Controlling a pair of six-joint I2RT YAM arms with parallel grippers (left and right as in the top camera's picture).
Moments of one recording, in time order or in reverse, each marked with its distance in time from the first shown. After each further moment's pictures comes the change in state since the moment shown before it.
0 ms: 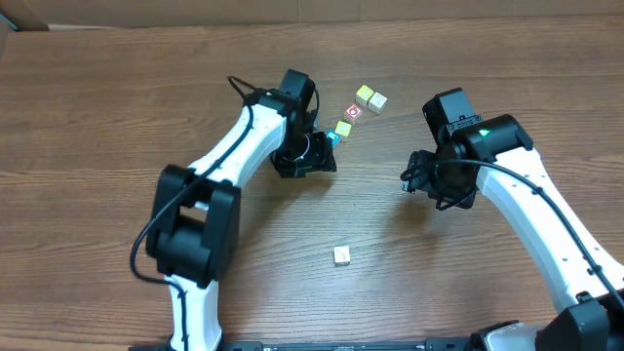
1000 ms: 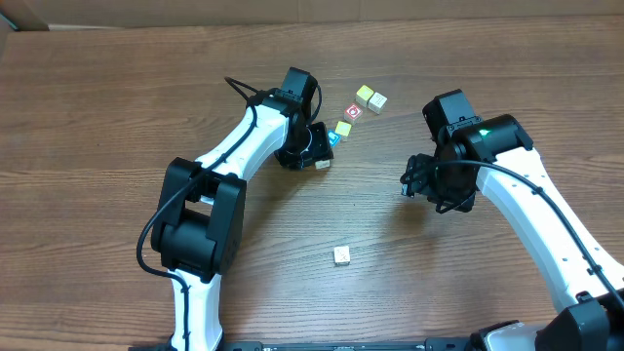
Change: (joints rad) left arm 0.000 0.038 0.000 0.150 -0.058 -0.145; right arm 0.000 0.000 0.000 -0.029 -0.047 -0.026
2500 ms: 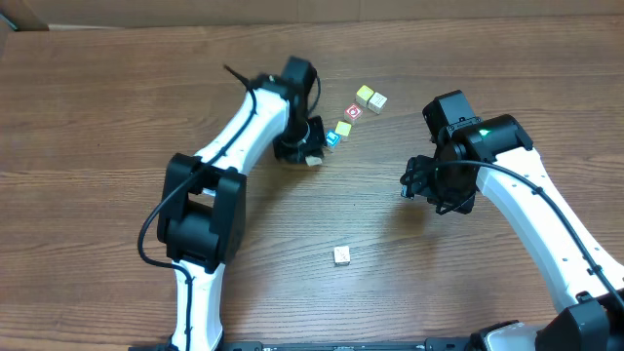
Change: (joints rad) left arm 0.018 0.061 0.218 -0.283 -0.039 0.019; right arm 0.000 0.000 0.000 -0.010 -0.011 0.001
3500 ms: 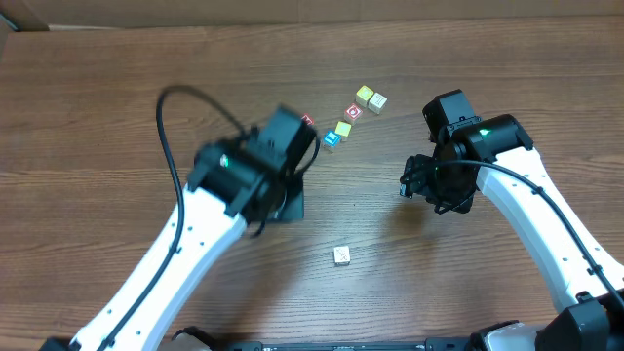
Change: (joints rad) left arm -0.220 -0.760 -0.337 -0.305 -0.317 -0.049; right arm 0.000 0.000 0.002 0.008 -0.021 0.000
